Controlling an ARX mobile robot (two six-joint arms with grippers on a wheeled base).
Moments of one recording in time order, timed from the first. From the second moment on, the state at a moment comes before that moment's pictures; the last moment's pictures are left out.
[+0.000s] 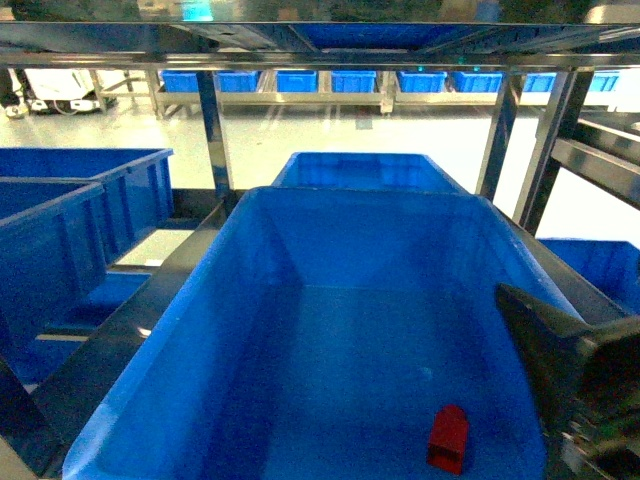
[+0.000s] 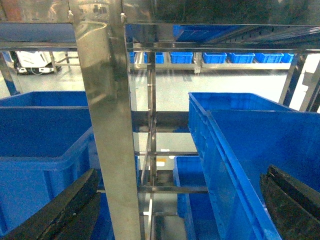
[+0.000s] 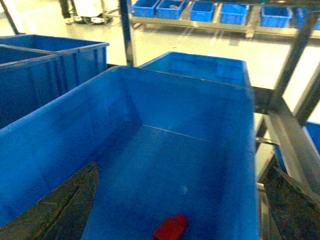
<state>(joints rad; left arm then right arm) 0.00 0.01 0.01 0.00 0.00 0.00 0.49 1.35 0.20 0.97 0.16 0.07</state>
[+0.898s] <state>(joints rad) 0.00 0.01 0.01 0.00 0.00 0.00 0.27 0.04 0.01 0.04 0.27 -0.02</state>
